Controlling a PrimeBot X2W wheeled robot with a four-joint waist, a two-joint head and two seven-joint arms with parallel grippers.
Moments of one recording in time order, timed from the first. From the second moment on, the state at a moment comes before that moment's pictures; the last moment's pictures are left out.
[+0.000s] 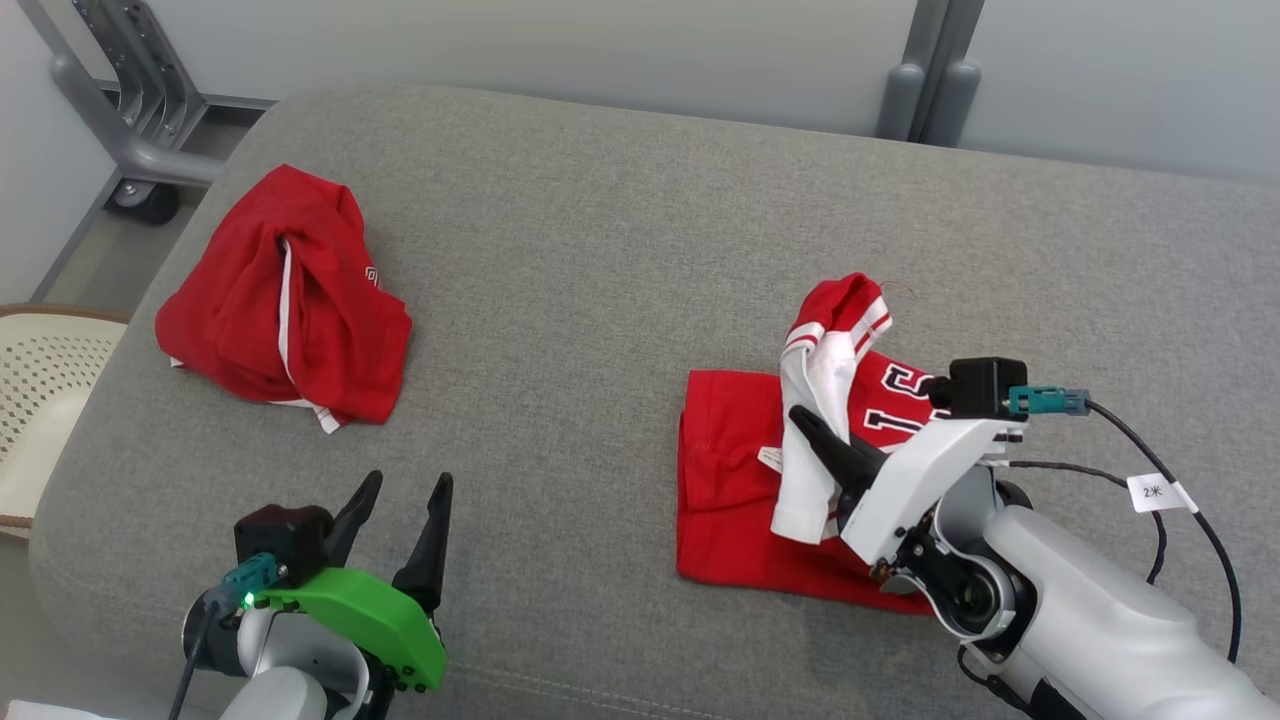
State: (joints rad) left arm -0.14 0.21 -0.45 0.27 -0.61 0.05 -0.13; right arm -0.41 -0.31 0.86 0.32 1.21 -0.07 -0.03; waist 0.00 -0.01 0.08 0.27
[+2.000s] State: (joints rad) left arm -0.12 0.23 -0.44 0.19 -0.60 0.06 -0.13; right arm -0.30 -0.43 0.78 0.41 1.23 -0.08 -0.14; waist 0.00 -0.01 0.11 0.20
